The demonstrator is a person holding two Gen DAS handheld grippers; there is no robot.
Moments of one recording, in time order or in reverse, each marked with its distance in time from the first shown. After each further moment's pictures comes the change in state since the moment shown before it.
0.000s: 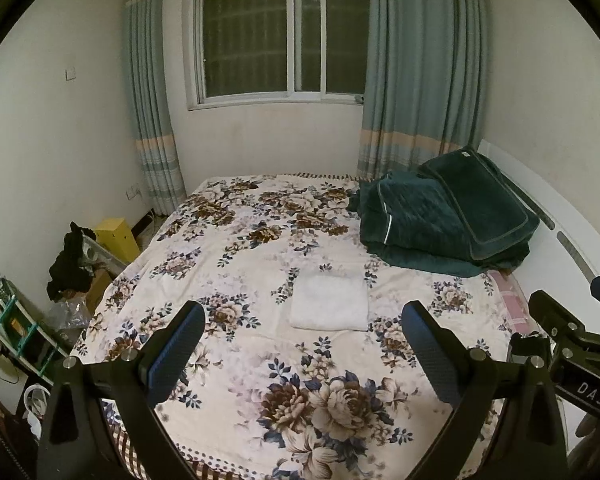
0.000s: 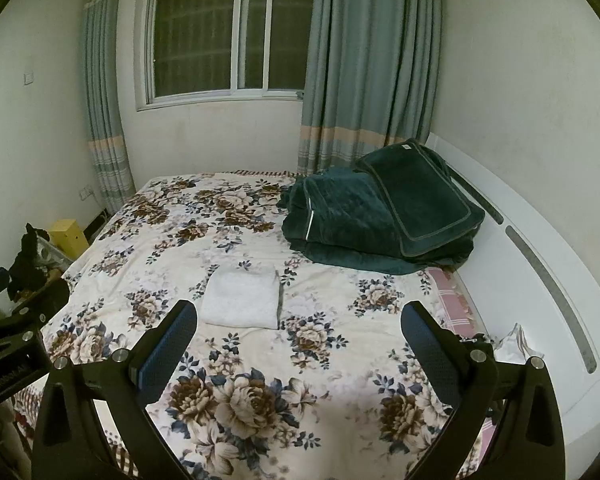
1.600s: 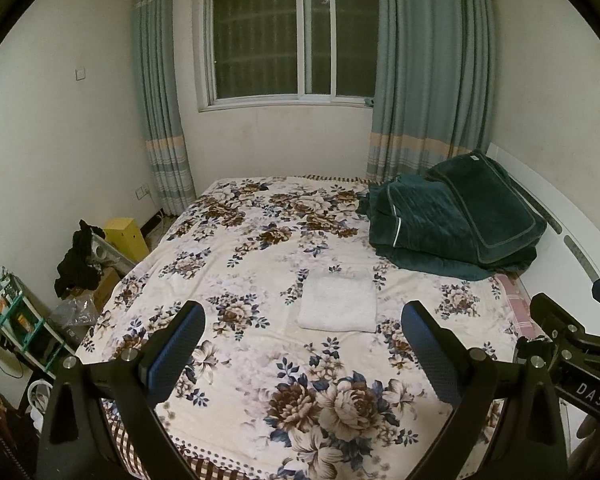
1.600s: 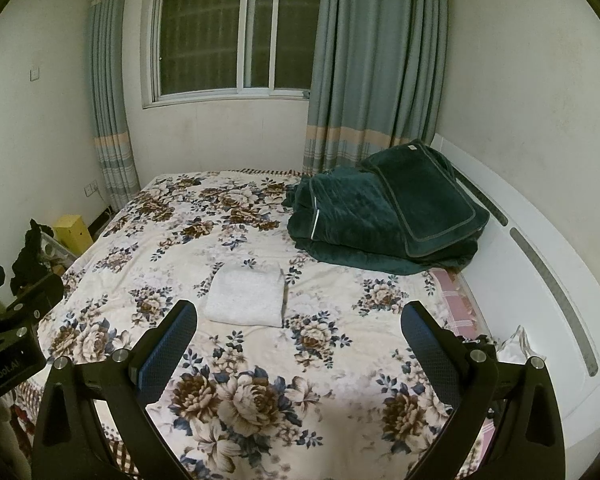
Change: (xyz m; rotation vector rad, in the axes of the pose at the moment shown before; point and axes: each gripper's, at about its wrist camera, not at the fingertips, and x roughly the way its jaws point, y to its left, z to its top) left arm -0.008 0.007 0.008 -0.006 -0.004 0.032; right arm -0.005 0.013 -0.010 0.000 0.000 -0.003
